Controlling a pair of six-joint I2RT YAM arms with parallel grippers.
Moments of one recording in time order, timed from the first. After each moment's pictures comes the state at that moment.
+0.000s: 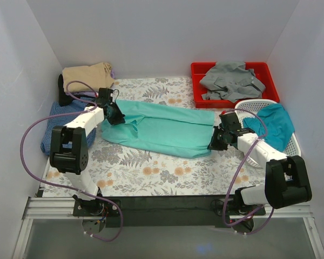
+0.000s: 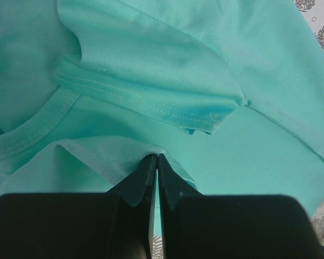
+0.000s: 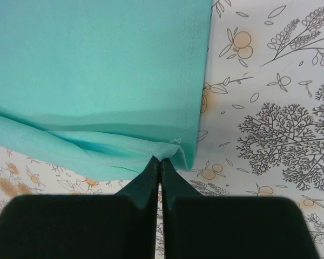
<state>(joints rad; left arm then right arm) -0.13 1.75 1.20 -0.43 0.09 -0.65 0.26 1.34 0.72 -0.44 -0.17 0.50</state>
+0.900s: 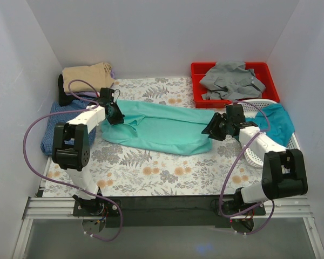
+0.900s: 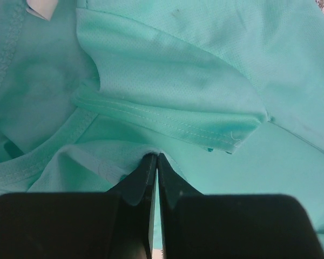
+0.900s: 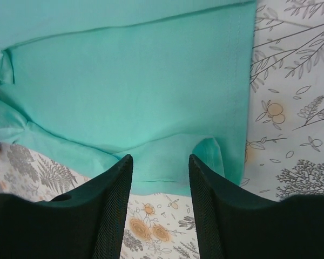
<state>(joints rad) -0.13 1.80 1.23 -0.42 0.03 -0.60 0.18 1.42 0.81 -0.30 -0.30 0.64</state>
